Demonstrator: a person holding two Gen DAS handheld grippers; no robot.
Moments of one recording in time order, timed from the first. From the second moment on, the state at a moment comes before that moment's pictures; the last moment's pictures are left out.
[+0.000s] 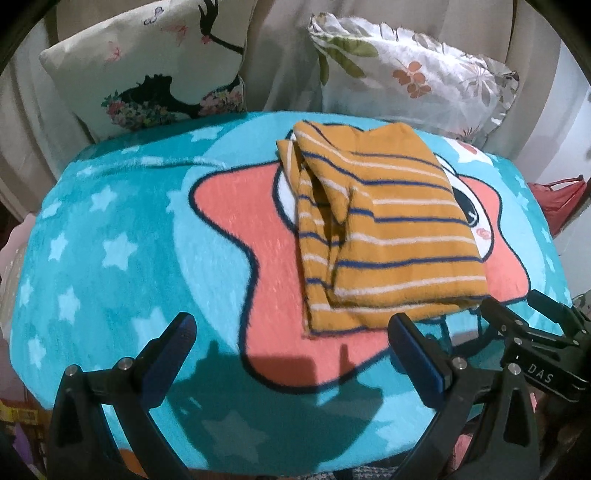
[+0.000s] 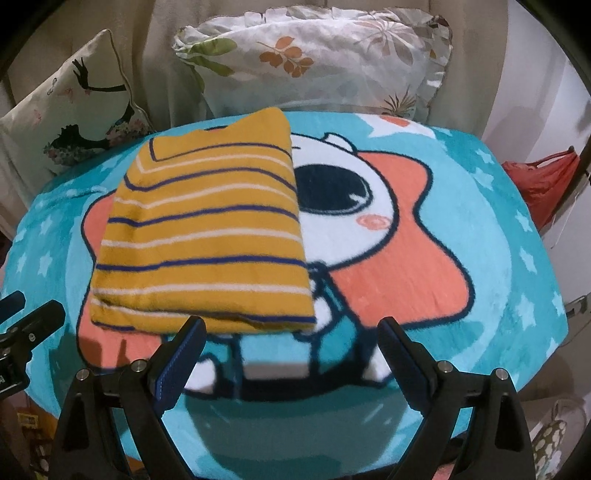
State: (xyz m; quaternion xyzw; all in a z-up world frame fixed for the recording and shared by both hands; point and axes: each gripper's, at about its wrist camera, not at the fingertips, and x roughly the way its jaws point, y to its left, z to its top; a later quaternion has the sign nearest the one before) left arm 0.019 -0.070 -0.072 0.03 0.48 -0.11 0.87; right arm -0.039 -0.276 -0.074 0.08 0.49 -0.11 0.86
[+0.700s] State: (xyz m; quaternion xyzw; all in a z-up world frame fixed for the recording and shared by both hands) left arm -0.054 -0.120 -0.075 0.01 0.49 -0.07 0.87; right arm -0.110 -0.313 -0.057 0.07 0.47 -0.06 0.88
